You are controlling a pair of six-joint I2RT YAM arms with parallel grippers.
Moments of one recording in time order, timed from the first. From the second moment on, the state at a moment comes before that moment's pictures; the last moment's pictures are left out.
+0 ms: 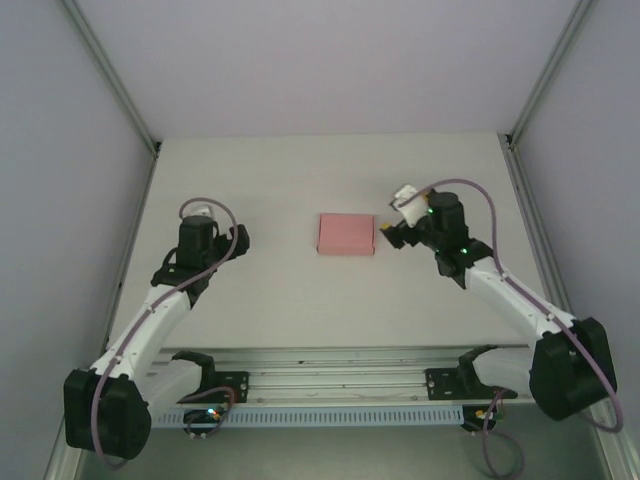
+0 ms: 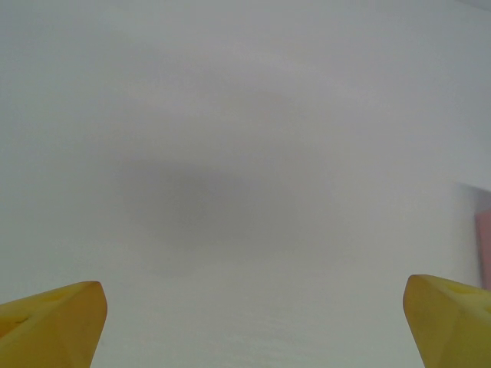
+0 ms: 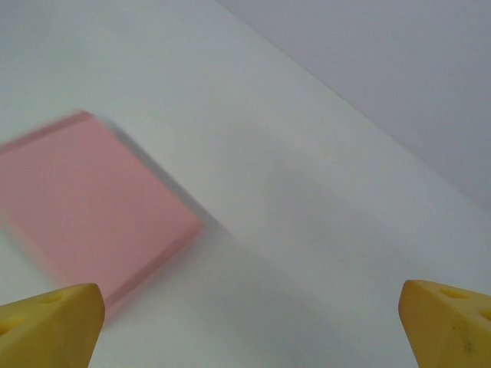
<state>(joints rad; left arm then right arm) -0.26 1.01 0.63 -0.26 -0.17 -0.41 0.28 1.18 0.71 -0.02 0.00 -0.39</state>
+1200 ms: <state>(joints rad) 0.02 1.58 0.30 0.98 -0.05 0.02 -0.09 1.23 0.19 0.80 -0.20 -0.05</state>
